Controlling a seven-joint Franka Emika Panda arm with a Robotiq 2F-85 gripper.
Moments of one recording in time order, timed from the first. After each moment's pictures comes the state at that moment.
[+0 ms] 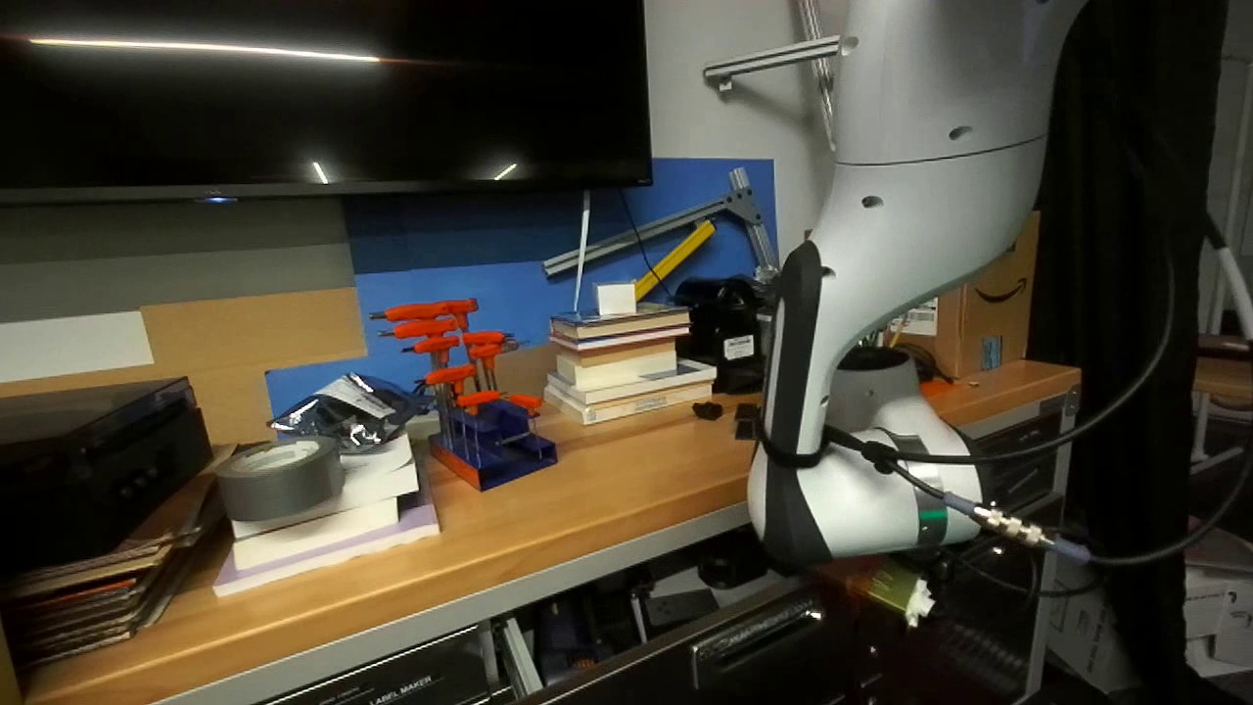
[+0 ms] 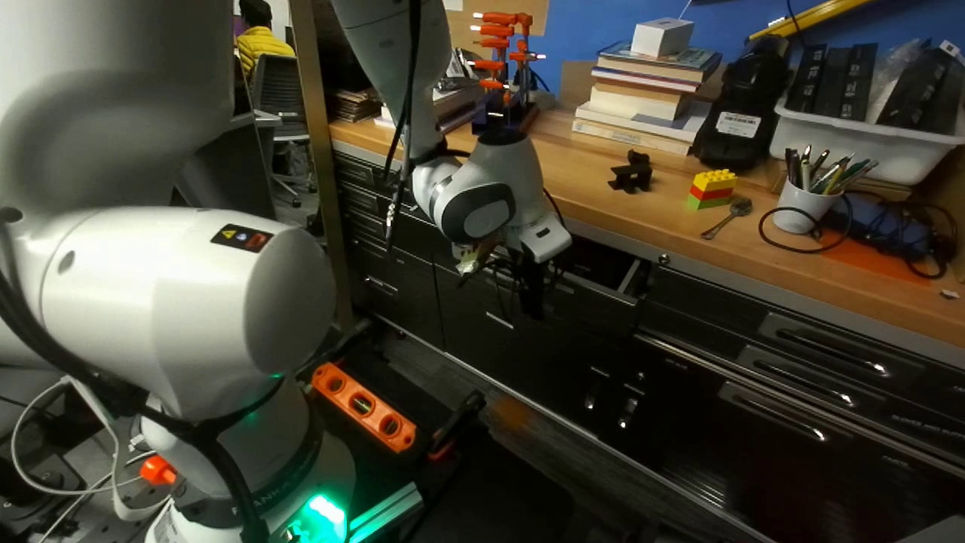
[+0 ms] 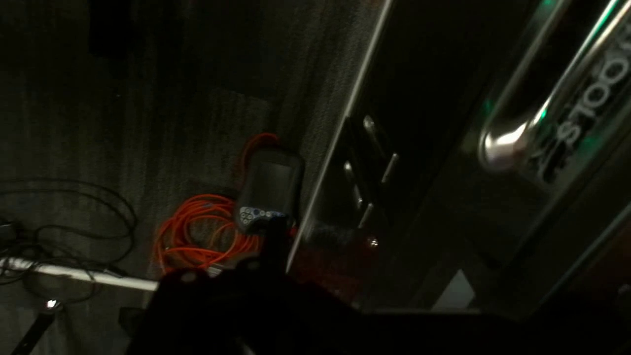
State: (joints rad) arm 0.56 0.58 -0.44 -2.46 0.61 3.13 0.77
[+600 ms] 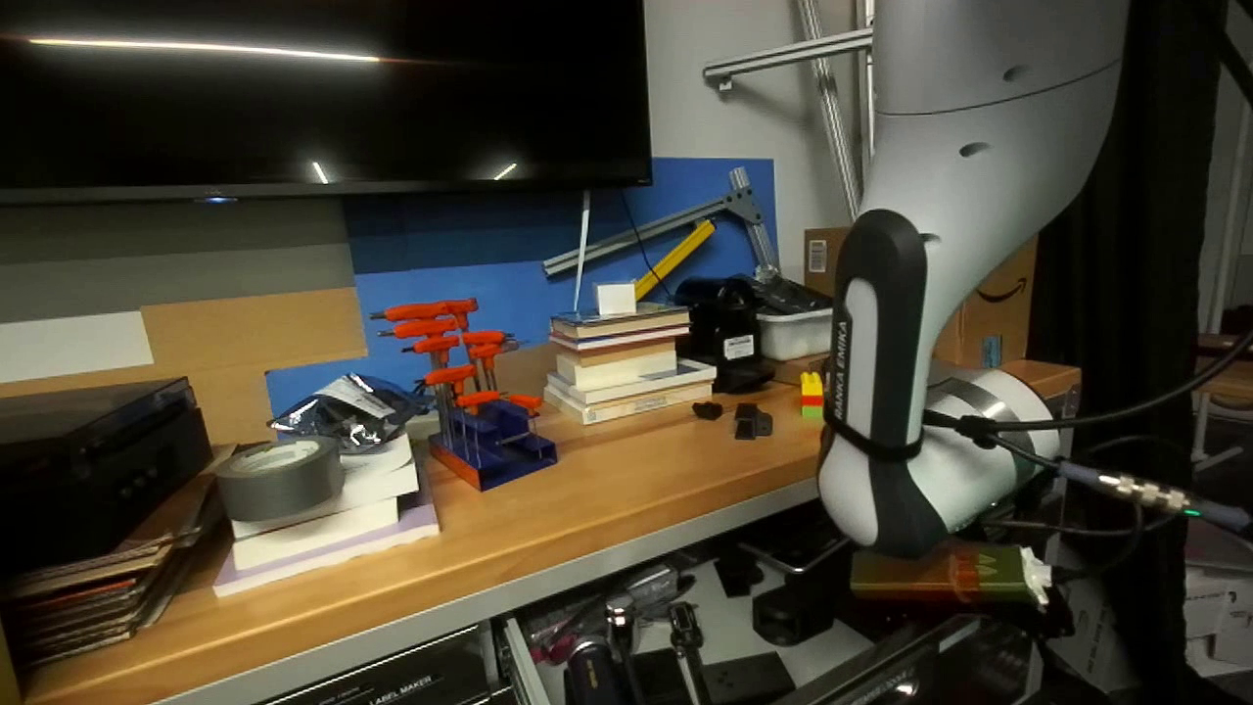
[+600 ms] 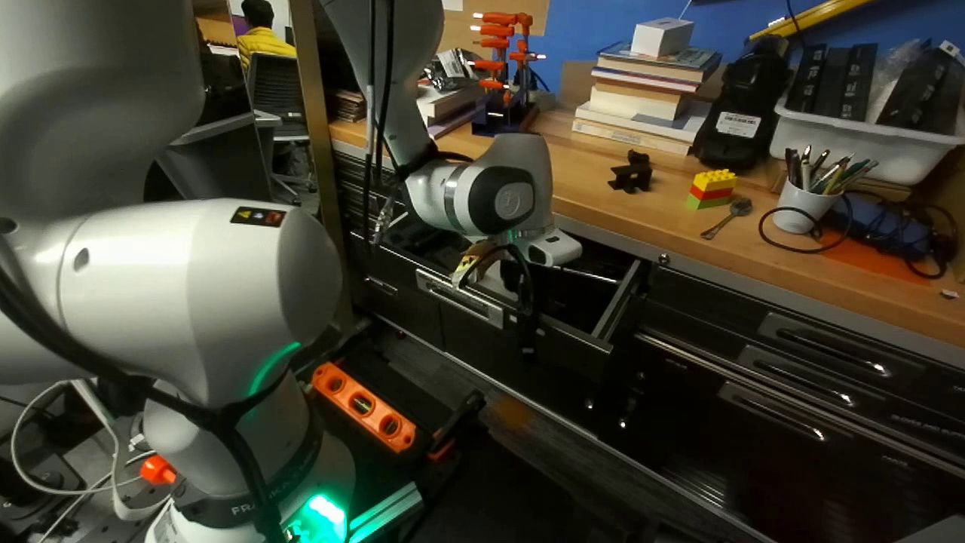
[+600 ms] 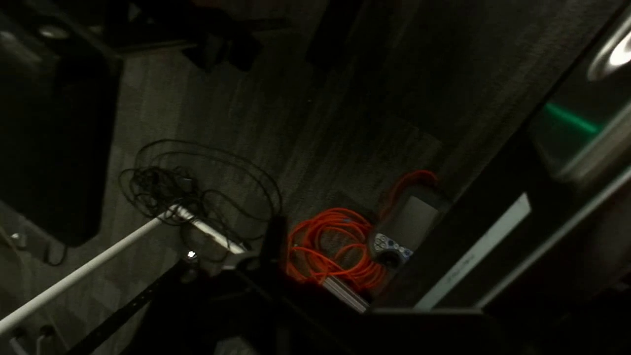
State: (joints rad) arm 0.78 0.53 -0.77 -2.56 0.13 2.68 0.92
